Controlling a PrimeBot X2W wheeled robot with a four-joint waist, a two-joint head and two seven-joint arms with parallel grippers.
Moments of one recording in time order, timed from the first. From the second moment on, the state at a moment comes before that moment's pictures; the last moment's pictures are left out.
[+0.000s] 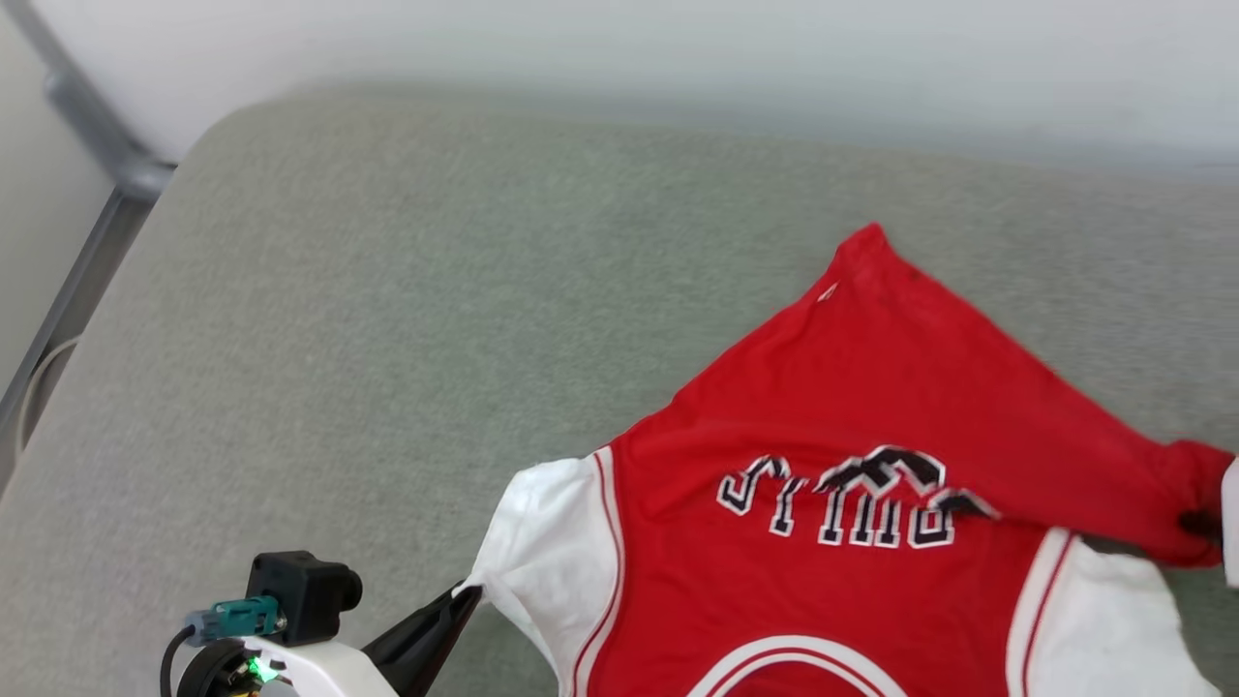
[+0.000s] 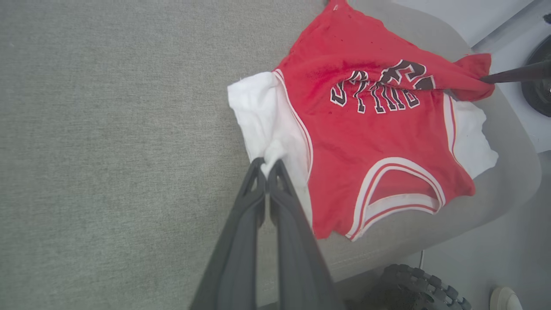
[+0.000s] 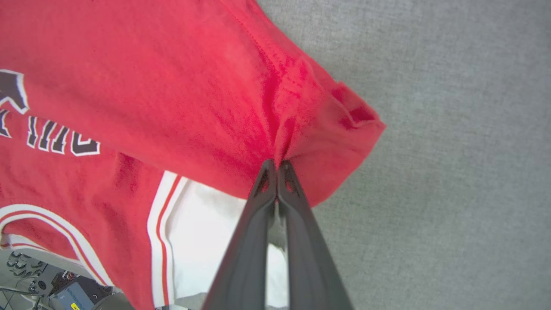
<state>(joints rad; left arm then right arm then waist) -0.13 0.86 -0.79 -0.36 -1.05 0.28 0.04 -0.27 -0.48 -0.14 0.14 0.52 0.13 1.13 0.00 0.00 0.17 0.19</state>
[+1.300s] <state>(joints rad) -0.22 0.78 -0.82 -0.41 -0.98 0.26 0.02 -0.40 -0.49 -0.04 -0.09 0.58 0.13 1.18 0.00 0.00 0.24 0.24</state>
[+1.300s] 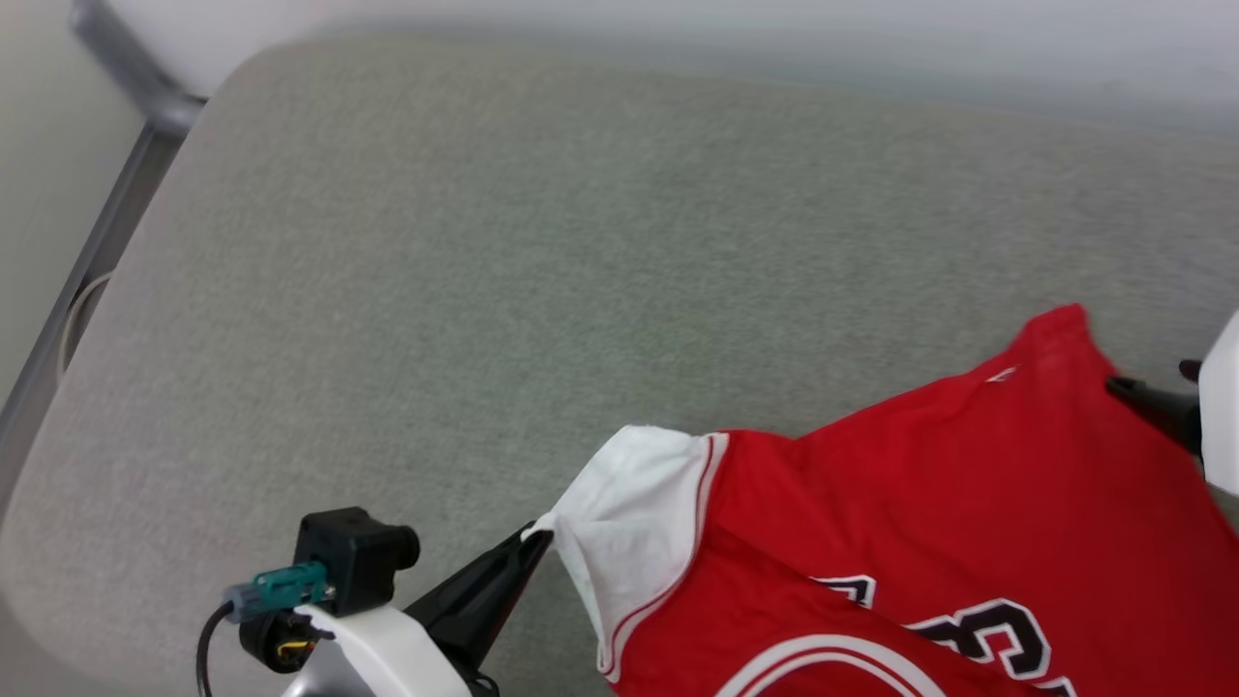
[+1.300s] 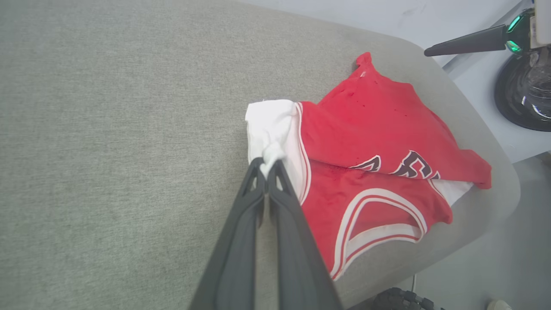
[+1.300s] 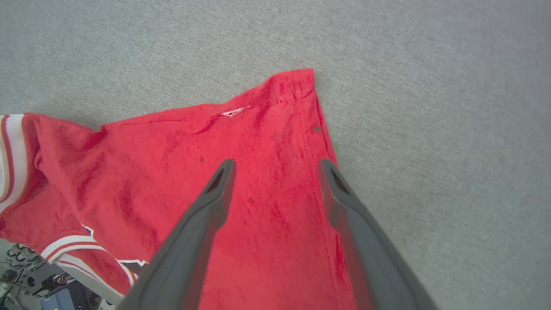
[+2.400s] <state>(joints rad) -0.29 0.72 -0.83 -0.33 -0.98 0.21 0.02 -0.55 -0.50 0.00 0.27 0.42 0.13 1.00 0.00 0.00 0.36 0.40</state>
